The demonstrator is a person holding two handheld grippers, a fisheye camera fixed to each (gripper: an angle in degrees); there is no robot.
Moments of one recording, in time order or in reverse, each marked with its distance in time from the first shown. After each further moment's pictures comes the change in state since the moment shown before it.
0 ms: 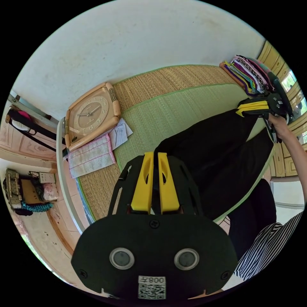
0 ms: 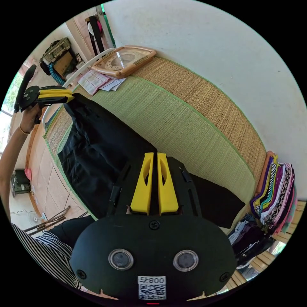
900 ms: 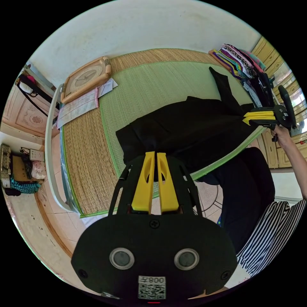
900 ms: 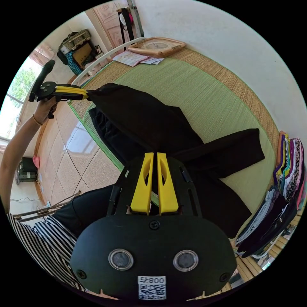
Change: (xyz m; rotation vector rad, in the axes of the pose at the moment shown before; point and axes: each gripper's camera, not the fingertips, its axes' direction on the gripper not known) left arm 0.073 0.237 0.046 -0.086 0.080 -0.059; right arm -0.184 0.232 0.019 -0.025 -0.092 -0.046
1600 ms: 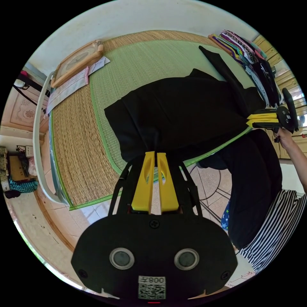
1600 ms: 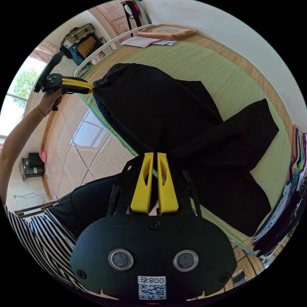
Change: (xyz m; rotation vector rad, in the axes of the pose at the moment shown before) left arm -0.013 0.059 0.116 -0.109 0.010 0.029; right arm -0.063 0.091 0.084 -0.065 -0.094 0.004
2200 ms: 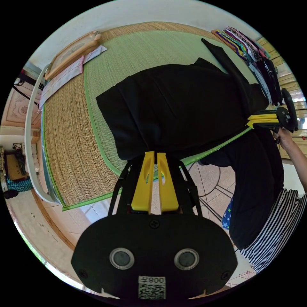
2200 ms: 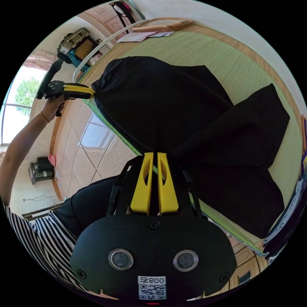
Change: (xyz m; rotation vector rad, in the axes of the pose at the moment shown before) left arm -0.019 0.003 0.098 -0.052 0.013 -0.001; right arm -0.002 0.043 0.052 -0.021 -0.099 0.039
